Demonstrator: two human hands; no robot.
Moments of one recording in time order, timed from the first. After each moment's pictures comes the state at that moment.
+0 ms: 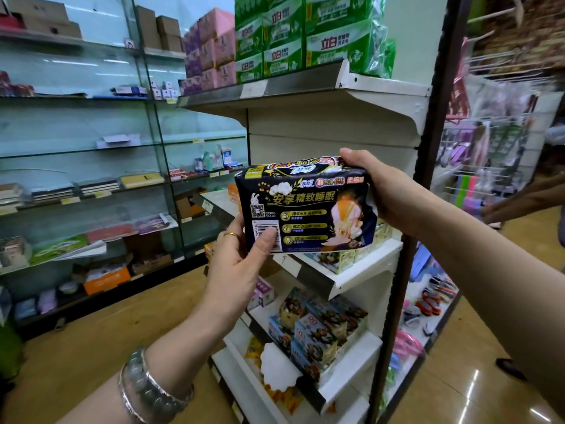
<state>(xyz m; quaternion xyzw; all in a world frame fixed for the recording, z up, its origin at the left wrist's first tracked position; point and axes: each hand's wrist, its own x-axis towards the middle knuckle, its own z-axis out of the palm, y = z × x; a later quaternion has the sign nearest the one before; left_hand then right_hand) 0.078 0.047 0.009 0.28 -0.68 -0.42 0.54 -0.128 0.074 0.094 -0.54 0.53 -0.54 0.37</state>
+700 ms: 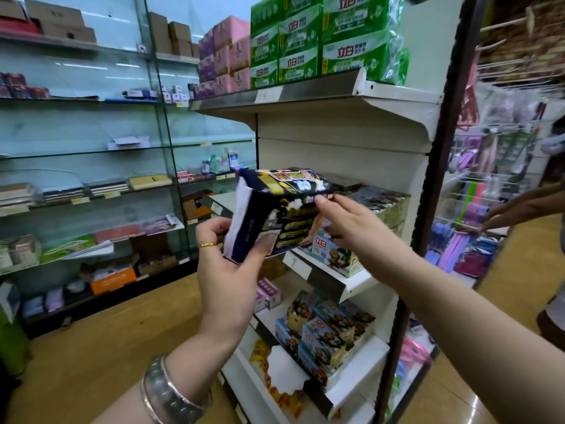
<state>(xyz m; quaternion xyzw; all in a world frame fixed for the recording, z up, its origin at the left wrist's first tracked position) 0.091 0.054 0.006 0.29 -0.58 -0.30 0.70 -0.071 0.084 0.058 -0.58 0.56 -0.51 0.29</state>
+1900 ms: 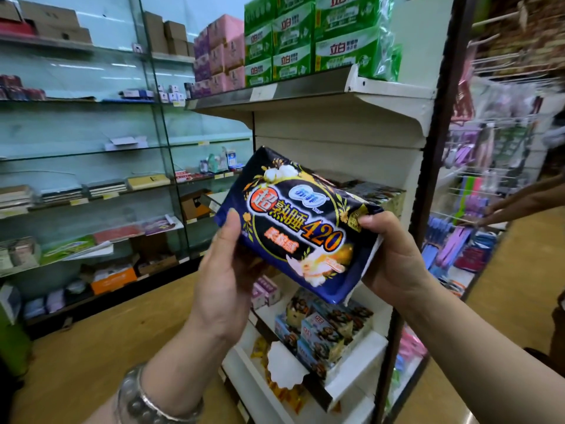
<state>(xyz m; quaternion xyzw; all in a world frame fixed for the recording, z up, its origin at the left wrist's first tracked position) 0.093 0.077 0.024 0.16 -0.45 -0.65 0.59 -0.081 0.108 0.032 -0.46 0.22 -0.66 0.55</state>
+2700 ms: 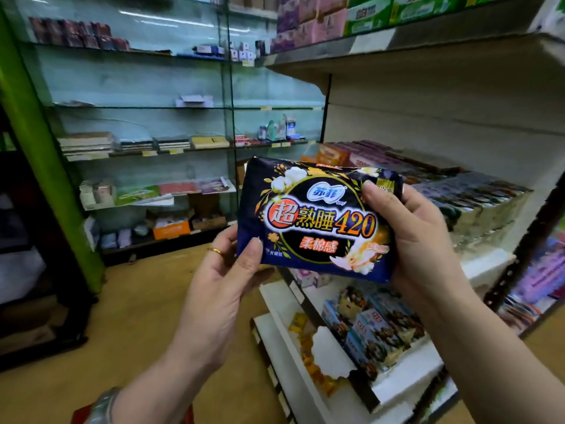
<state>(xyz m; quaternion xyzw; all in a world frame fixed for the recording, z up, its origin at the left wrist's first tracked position) 0.185 0.045 -0.027 0.27 -0.48 -0.53 0.64 -0.001 0.045 0.026 -0.47 0.35 -0.68 0.44</state>
